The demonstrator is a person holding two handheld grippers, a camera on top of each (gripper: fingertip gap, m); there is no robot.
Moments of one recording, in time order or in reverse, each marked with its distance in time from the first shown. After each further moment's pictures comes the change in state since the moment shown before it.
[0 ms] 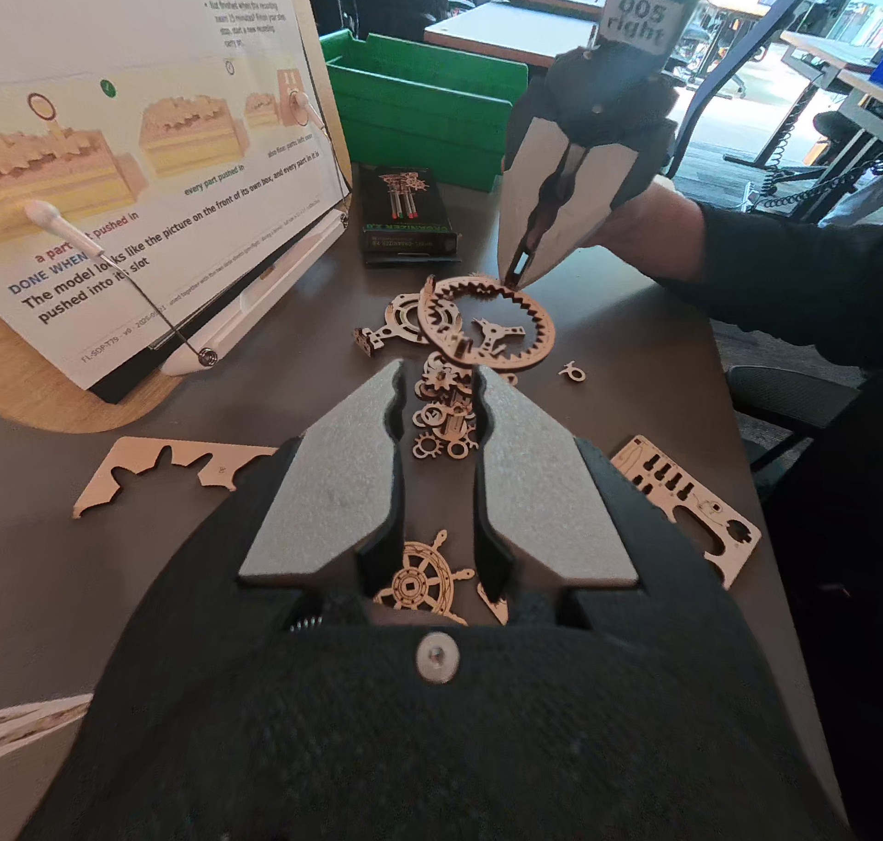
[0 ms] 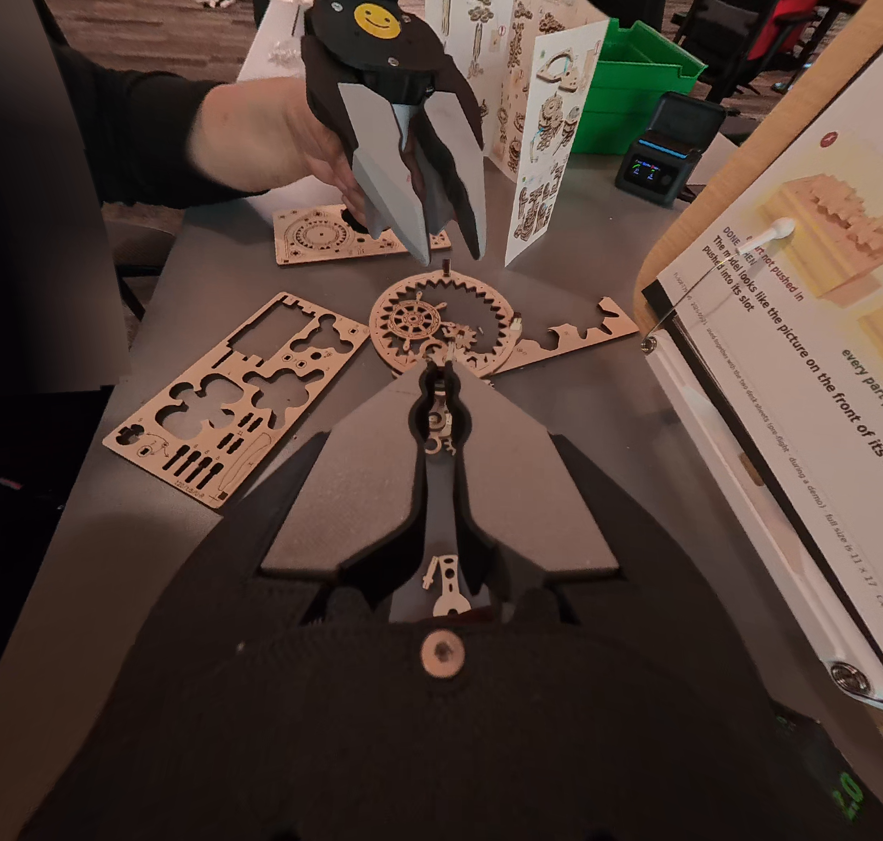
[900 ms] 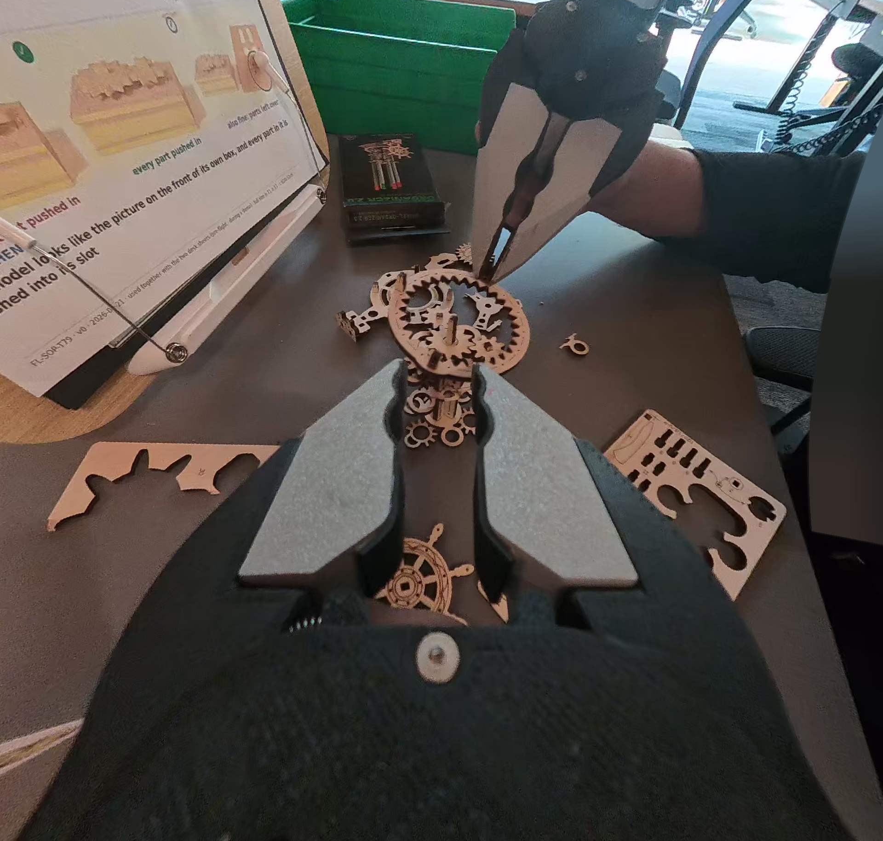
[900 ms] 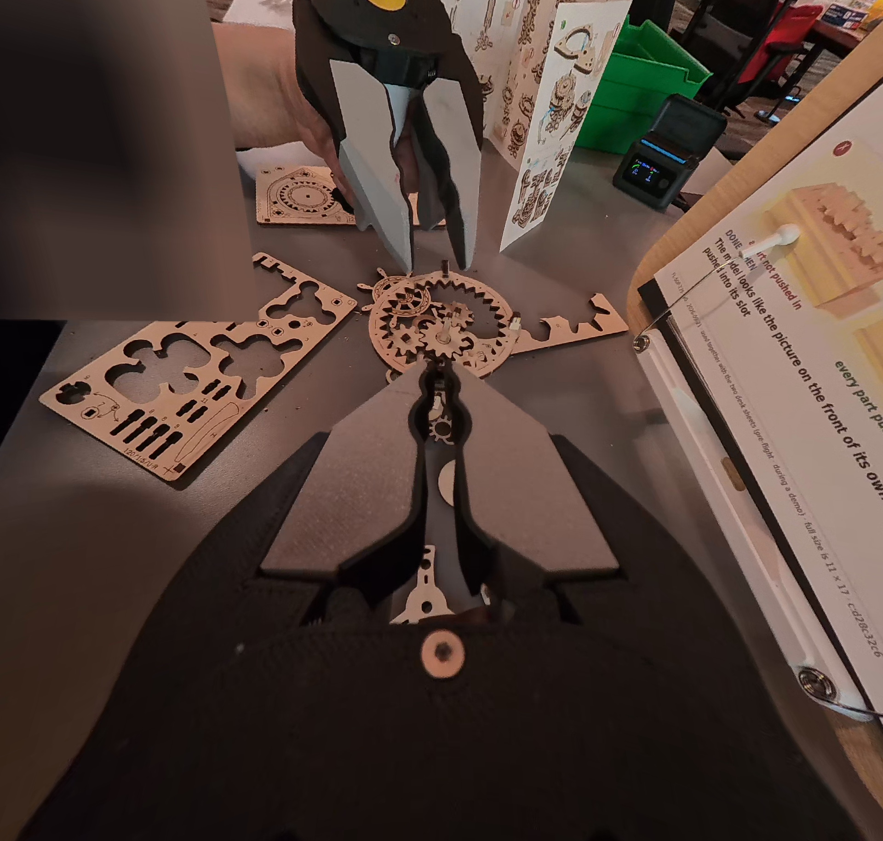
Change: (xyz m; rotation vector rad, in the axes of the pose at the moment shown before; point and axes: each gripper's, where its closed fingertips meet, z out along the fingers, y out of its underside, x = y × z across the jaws) left arm 0.008 0.016 0.012 -0.051 0.011 0.060; right arm 0.002 0.015 0.006 -0.027 0.018 -0.107
